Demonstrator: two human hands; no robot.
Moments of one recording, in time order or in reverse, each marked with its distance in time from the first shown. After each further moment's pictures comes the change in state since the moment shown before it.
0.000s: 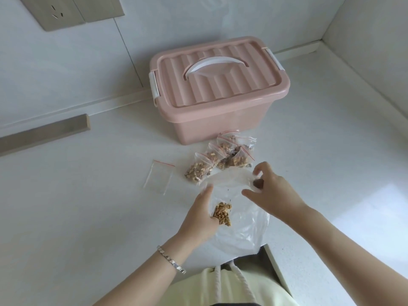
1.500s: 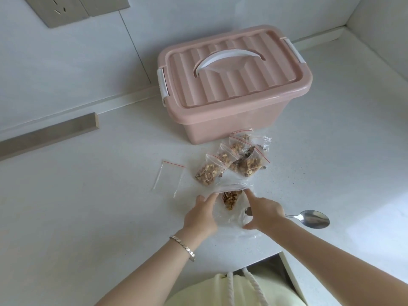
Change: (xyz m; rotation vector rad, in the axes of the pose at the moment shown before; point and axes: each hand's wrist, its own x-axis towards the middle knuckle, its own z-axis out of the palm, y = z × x) left_hand 0.035 -0.031 -0.012 0.417 -0.059 -0.135; right_hand 0.046 0.033 0.081 -0.466 -0.332 0.070
